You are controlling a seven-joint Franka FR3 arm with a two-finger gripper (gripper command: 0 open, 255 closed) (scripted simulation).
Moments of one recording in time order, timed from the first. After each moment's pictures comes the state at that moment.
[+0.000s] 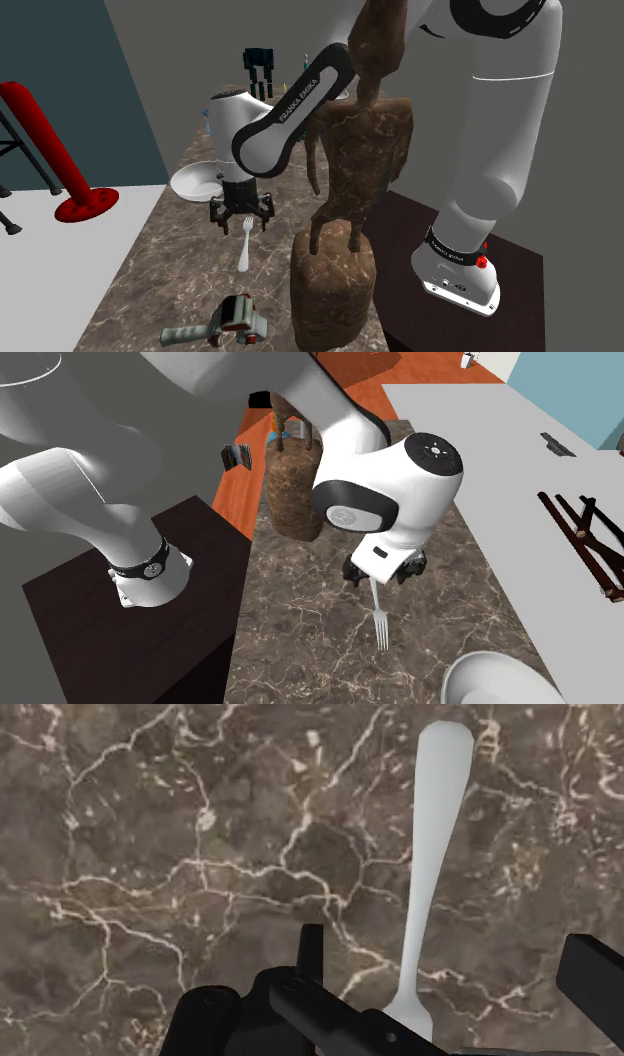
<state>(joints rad) -0.01 0.25 0.58 -2.24 0.01 2.42 1.29</state>
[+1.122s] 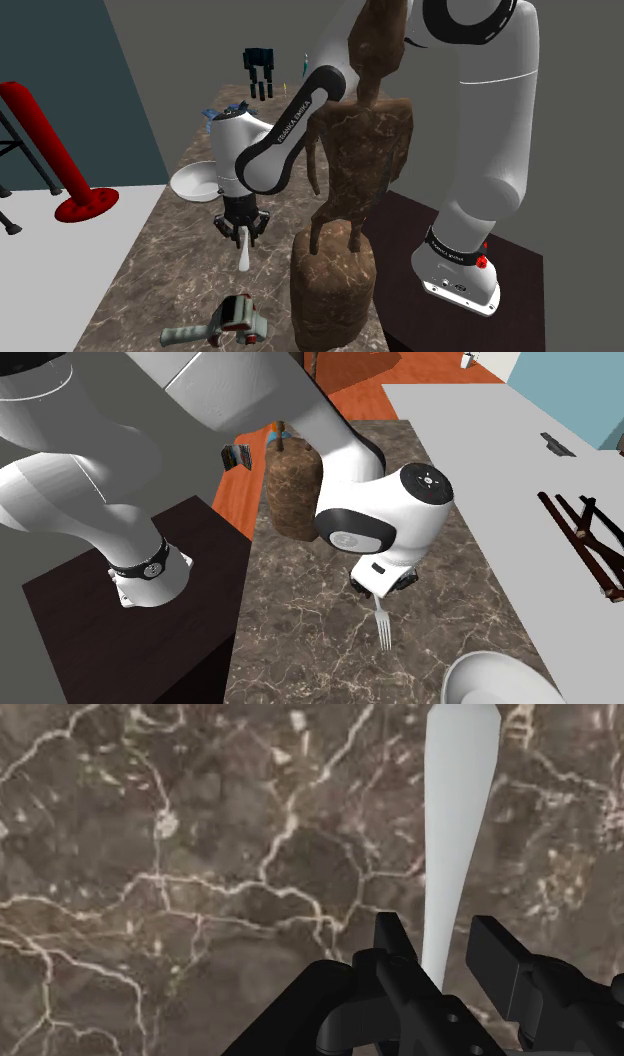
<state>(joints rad) 0.03 0.35 0.54 -2.23 -0.06 2.51 1.34</state>
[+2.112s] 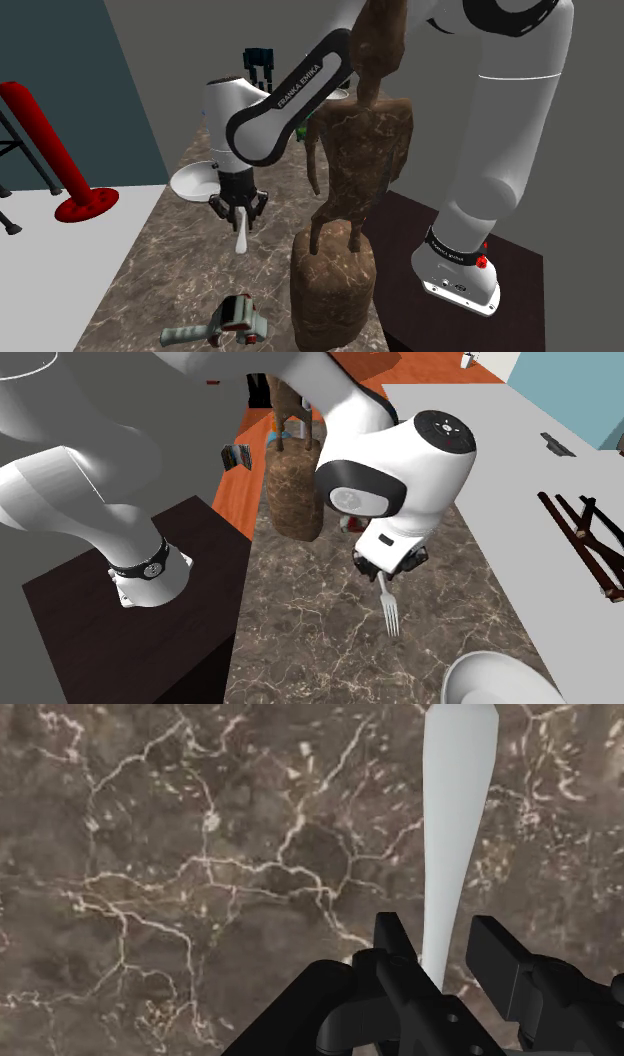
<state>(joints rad) -0.02 0.20 0.59 -2.22 0.05 2.36 1.29</state>
